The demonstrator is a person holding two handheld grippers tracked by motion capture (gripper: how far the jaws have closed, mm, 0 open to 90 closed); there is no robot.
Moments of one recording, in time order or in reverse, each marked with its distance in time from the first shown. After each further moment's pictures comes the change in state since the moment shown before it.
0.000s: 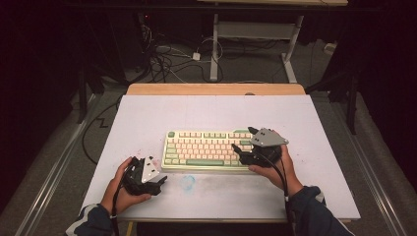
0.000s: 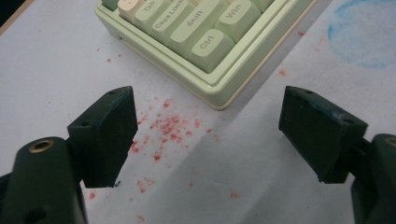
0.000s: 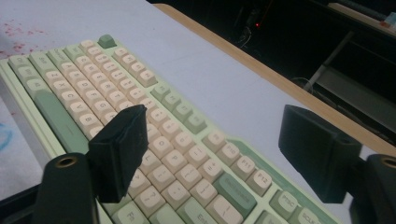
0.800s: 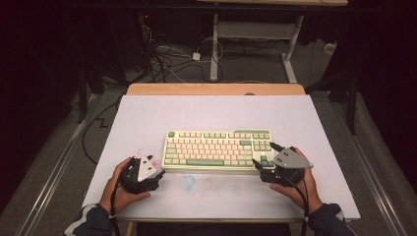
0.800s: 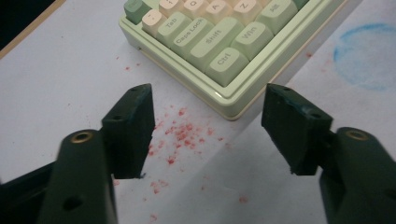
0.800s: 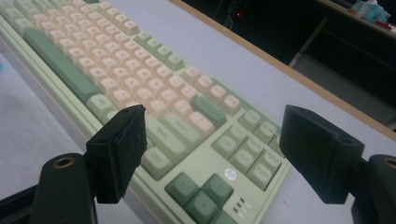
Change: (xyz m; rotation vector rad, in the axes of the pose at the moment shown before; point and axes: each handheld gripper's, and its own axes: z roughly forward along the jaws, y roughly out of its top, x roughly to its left) left arm 0.004 0.011 -0.007 -0.037 0.016 -0.030; right arm -0.002 -0.053 -0.049 0.029 -0.076 -0.013
